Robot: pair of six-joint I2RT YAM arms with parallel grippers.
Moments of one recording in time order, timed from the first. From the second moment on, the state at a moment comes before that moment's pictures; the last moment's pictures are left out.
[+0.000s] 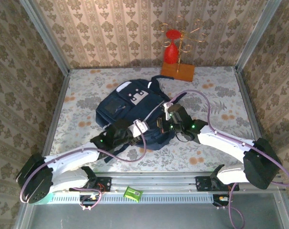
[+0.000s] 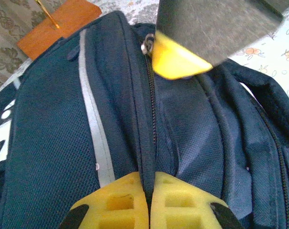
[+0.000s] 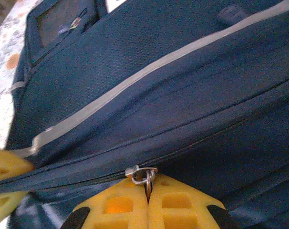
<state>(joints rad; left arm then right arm) -0.90 1.08 0.50 0.11 0.00 0.36 0.68 1.32 0.81 -0.18 0.01 0.42</state>
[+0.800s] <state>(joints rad) -0.75 0.86 0.45 0.01 -0.04 0.10 0.71 1.37 0.86 -0.15 -0.06 0.38</state>
